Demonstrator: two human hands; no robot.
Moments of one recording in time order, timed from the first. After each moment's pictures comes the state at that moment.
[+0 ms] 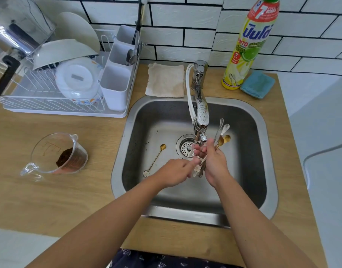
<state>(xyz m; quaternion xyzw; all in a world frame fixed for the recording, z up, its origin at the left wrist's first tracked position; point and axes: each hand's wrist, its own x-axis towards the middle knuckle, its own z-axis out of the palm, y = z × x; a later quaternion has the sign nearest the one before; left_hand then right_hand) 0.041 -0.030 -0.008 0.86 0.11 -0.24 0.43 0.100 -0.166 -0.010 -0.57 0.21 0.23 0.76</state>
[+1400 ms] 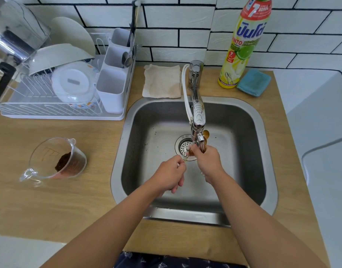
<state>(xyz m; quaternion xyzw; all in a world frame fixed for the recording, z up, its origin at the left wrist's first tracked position) 0.024 -0.030 0.009 0.79 0.20 -0.23 0.53 0.106 -0.160 -0.019 -0.78 0.12 0.23 0.56</state>
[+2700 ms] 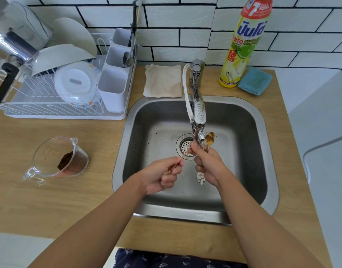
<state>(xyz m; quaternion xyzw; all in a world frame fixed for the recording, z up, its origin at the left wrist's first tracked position) 0.022 -0.001 0.027 0.44 0.26 -0.32 0.80 0.103 -0.169 -0.020 -0.59 0.14 0.35 0.72</state>
